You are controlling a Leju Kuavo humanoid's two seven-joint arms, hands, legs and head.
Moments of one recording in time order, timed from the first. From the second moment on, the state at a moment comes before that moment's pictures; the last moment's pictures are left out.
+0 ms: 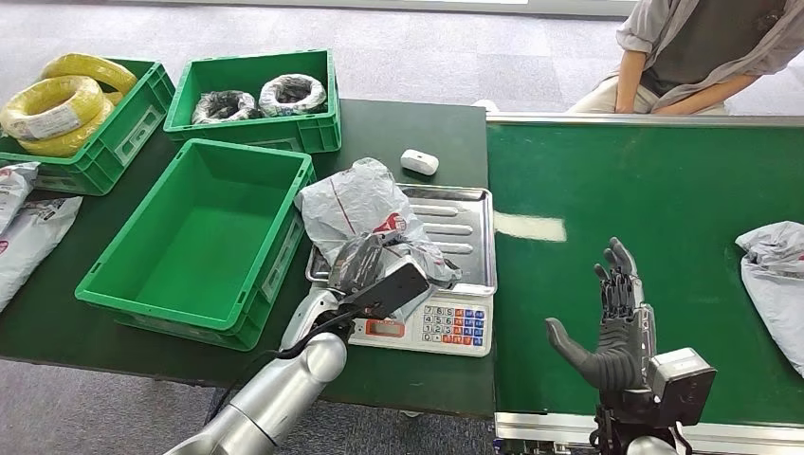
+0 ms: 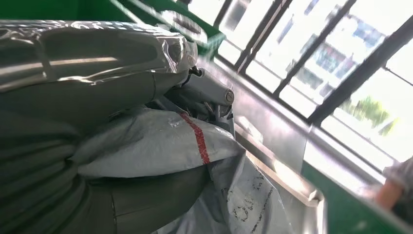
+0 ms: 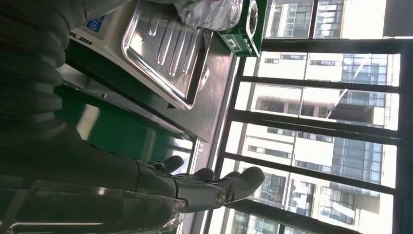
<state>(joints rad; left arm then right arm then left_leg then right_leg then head) -0.51 -0.25 -0.53 -0.92 -0.65 0.40 -0.18 0.09 0.03 -0.03 -1.70 0.07 0.01 -0.47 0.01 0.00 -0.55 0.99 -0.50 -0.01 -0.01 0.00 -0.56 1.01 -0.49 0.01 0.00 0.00</state>
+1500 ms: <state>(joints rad) -0.18 0.04 -0.02 -1.61 -0.46 0.29 -0.15 0.28 0.08 -0.09 -1.79 0.13 -0.02 -0.45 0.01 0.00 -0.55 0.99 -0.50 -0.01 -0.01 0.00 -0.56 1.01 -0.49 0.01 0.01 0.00</state>
